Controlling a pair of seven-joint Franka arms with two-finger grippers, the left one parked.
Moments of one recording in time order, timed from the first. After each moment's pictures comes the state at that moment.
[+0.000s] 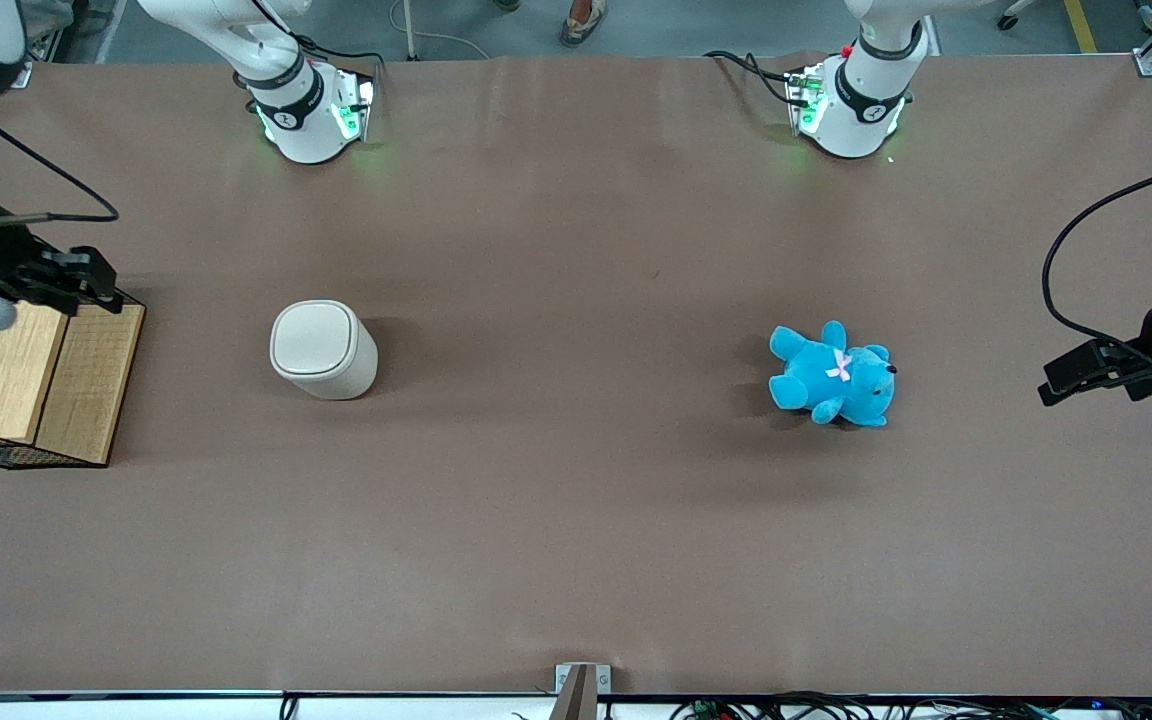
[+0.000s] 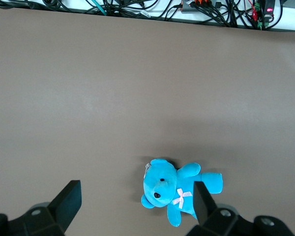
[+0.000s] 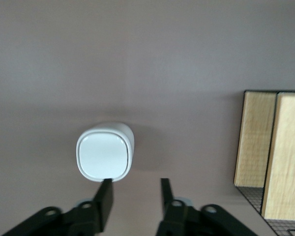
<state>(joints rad) 0.05 0.05 -0.03 -1.61 0.03 1.61 -0.05</state>
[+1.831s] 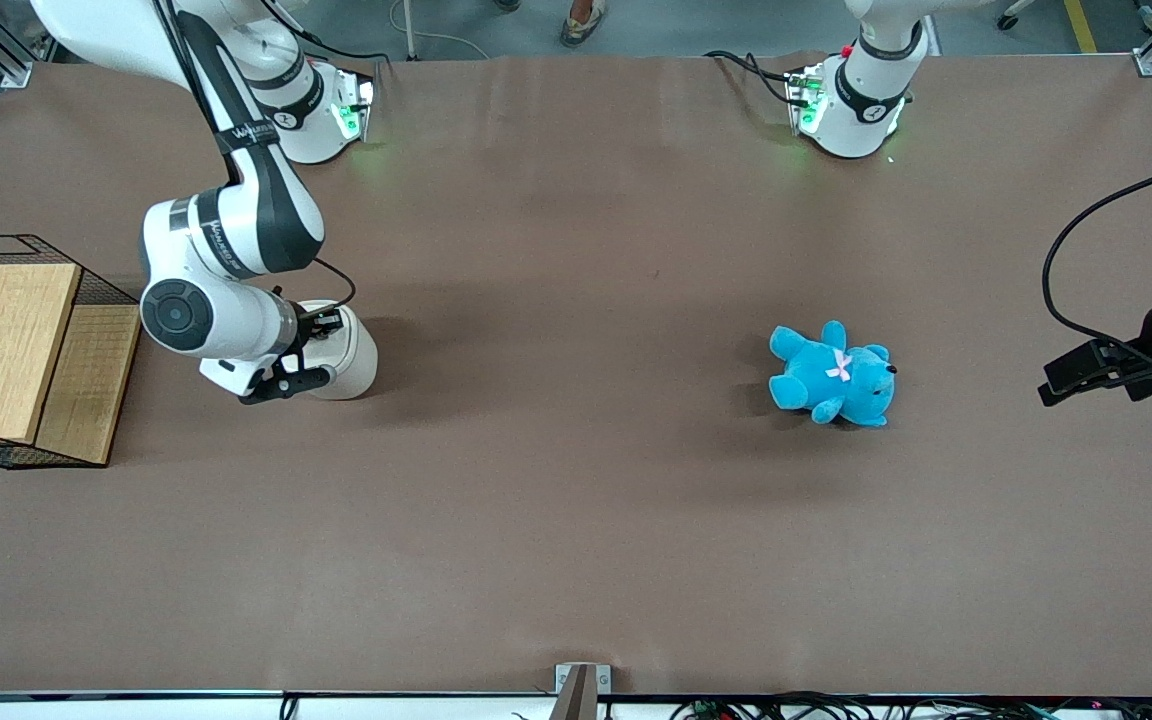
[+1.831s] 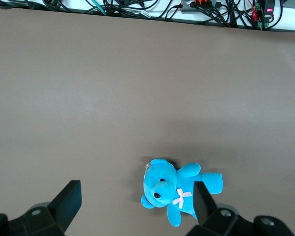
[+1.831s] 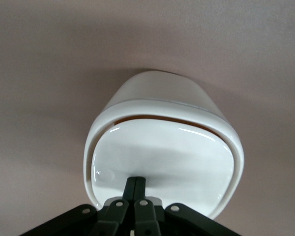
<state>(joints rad) 0.25 0.27 -0.02 -1.97 0.07 1.88 -0.05</state>
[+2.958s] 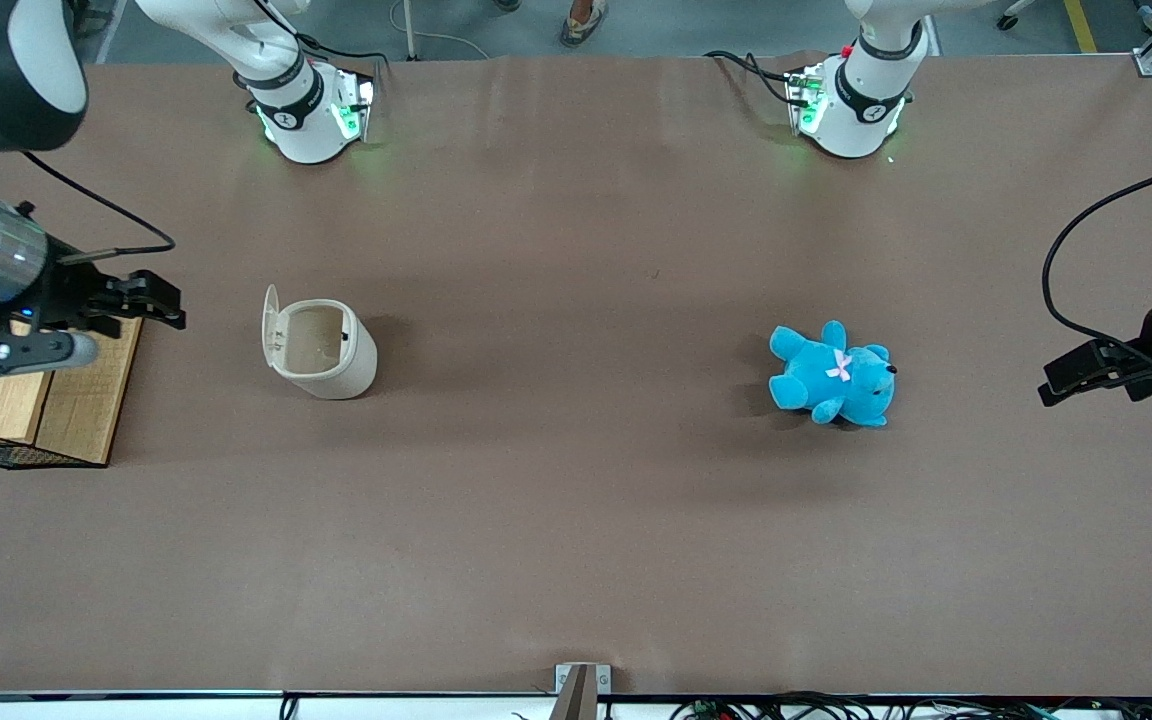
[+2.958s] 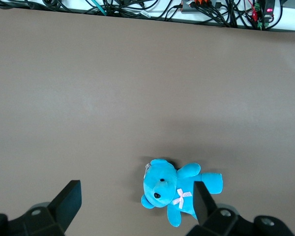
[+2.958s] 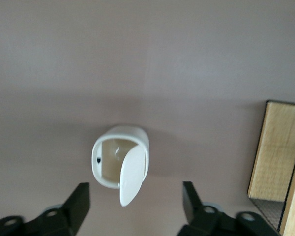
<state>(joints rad) 0.09 0.13 -0.04 -1.50 0.05 1.61 -0.05</state>
